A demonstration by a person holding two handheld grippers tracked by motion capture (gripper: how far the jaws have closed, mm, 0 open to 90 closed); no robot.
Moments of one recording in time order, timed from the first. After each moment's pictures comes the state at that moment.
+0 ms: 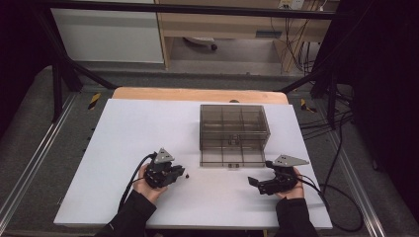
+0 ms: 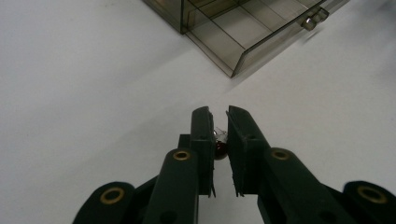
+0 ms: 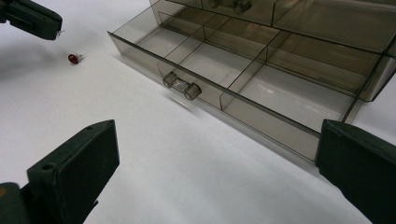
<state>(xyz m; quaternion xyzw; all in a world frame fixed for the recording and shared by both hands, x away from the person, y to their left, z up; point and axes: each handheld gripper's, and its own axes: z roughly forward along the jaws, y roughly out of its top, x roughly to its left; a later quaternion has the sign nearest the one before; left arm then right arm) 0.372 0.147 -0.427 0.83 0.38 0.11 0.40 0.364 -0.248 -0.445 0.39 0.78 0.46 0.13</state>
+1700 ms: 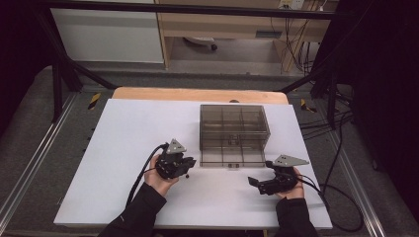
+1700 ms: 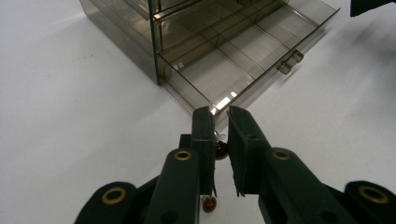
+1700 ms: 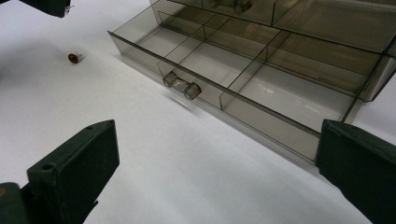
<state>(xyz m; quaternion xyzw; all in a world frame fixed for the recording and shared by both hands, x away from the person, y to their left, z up) 0.389 0.115 -0.404 0.83 0.36 0.11 0.41 0.363 -0.248 -0.445 0.39 0.78 0.46 0.13</state>
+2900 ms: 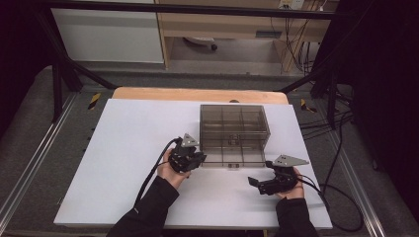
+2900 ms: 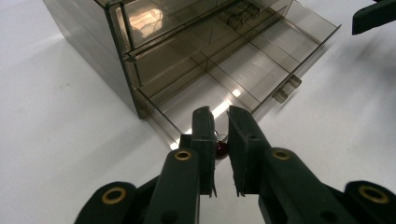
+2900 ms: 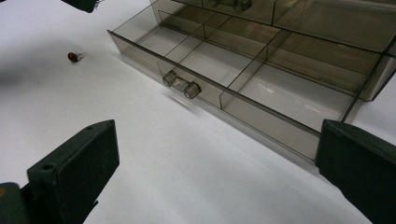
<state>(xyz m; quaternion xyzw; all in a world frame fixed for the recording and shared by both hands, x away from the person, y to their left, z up) 0.407 0.081 -0.402 0.84 0.36 0.11 0.40 0.363 -0.248 -0.445 0.39 0.79 0.46 0.13</state>
